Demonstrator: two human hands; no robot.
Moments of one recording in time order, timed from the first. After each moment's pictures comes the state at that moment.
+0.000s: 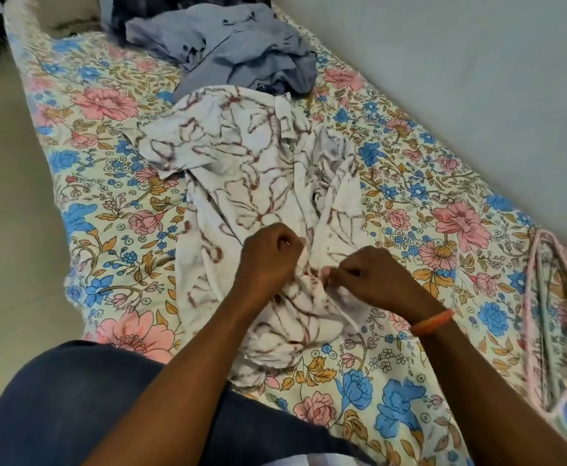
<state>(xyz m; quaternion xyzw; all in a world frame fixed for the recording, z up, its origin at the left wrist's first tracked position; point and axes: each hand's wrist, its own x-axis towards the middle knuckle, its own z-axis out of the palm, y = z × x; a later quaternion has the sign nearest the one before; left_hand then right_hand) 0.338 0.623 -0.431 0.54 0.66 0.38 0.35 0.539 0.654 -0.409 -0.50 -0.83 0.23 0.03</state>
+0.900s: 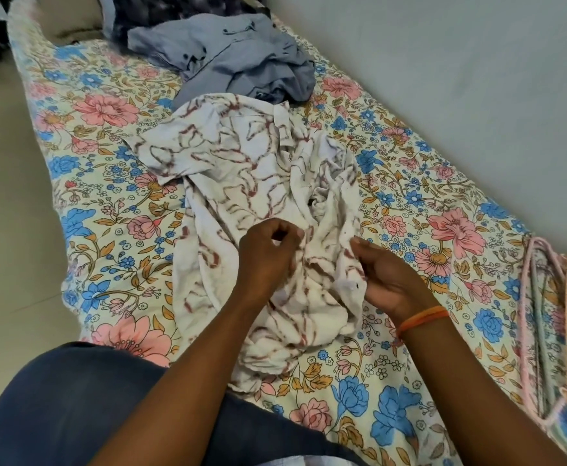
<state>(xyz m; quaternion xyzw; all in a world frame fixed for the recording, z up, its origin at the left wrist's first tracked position) 0.346 0.634 -0.428 0.44 0.63 0.50 0.40 0.535 0.666 -0.414 -0.50 -0.19 0.74 0.41</state>
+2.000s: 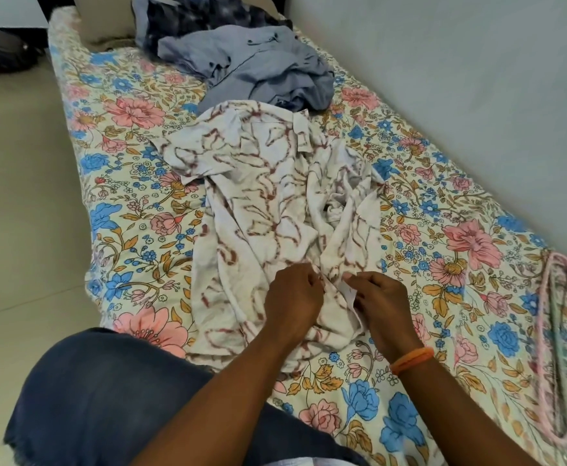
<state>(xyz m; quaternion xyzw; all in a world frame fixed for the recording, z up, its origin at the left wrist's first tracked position) 0.379 0.604 -0.471 0.52 0.73 0.32 0.31 0.527 0.622 -0.455 -0.62 -0.42 0.52 0.41</state>
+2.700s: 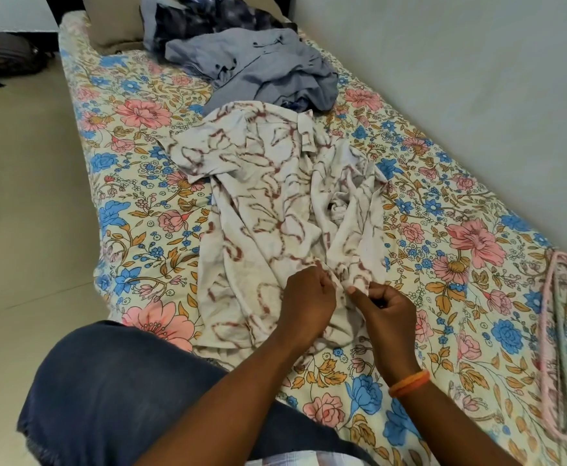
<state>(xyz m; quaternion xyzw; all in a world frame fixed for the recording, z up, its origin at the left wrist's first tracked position) 0.390 0.589 -0.455 0.51 0.69 0.36 0.37 0.527 0.589 -0.466 -0.63 -0.51 0.38 0.45</state>
